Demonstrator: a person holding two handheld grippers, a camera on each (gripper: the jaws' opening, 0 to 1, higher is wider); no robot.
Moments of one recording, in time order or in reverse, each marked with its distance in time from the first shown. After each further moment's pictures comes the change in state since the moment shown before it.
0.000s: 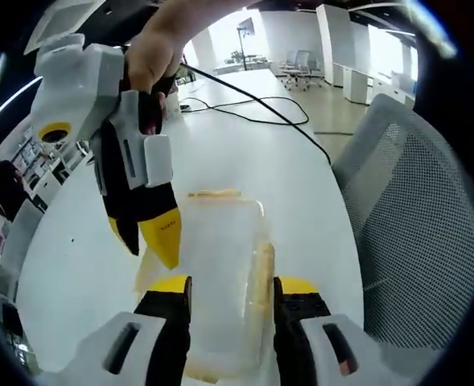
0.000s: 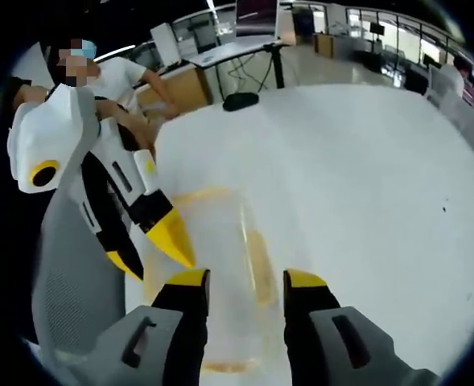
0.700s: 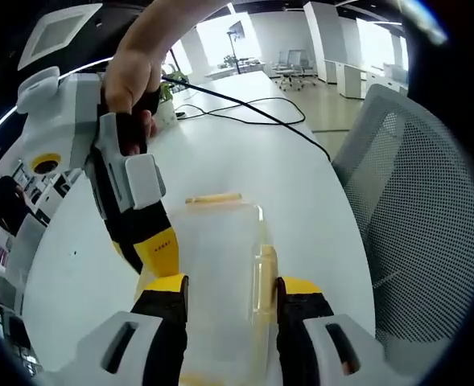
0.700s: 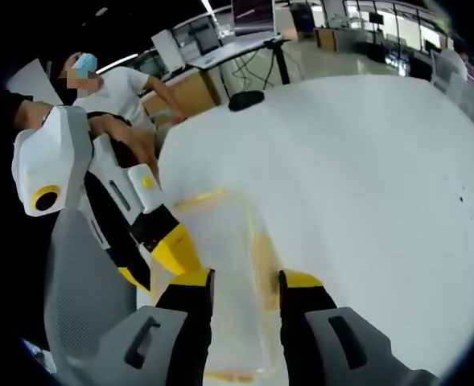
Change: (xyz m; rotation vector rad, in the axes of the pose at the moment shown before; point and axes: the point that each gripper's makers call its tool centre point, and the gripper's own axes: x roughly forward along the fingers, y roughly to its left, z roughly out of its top) left arm 0.007 0.003 0.002 0.051 -0.034 0.025; right arm 0.009 0.003 0.001 0.080 -0.008 0.094
